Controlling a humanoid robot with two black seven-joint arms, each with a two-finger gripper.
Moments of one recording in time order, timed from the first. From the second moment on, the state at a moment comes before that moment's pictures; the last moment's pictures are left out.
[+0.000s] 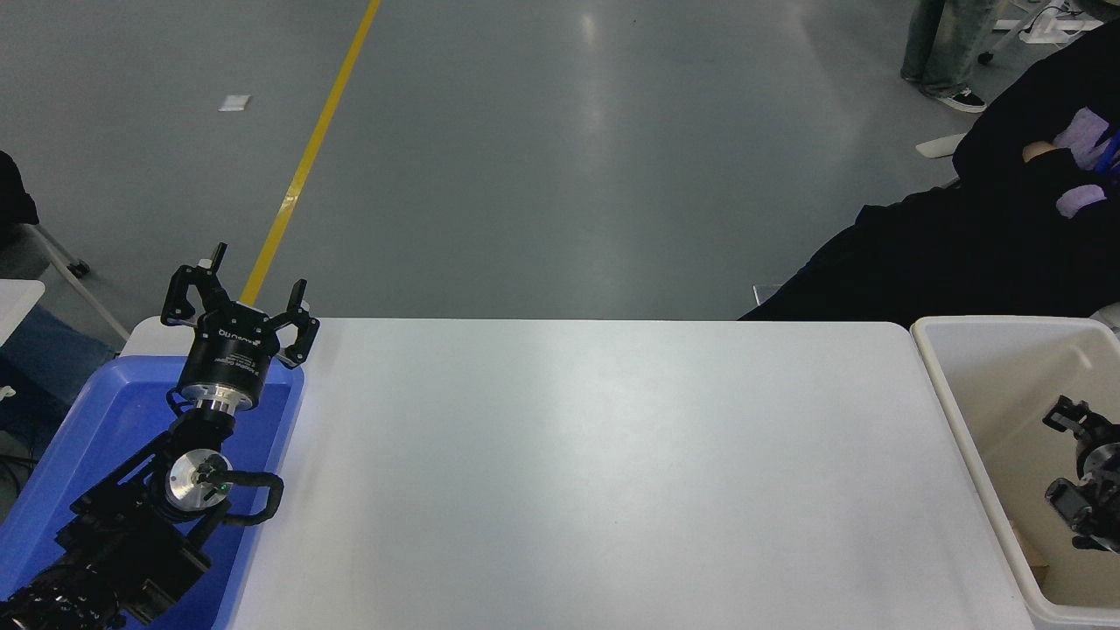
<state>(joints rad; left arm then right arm) -0.55 0.24 -0.94 -0.52 0.00 -0.56 -0.50 0.69 -0.39 -0.83 0.12 -0.09 -0.24 -0.12</state>
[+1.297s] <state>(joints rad) -0.55 0.24 -0.94 -0.52 0.01 -0.56 -0.50 1.13 -0.65 -0.97 0.77 -0.08 -0.20 -0.13</state>
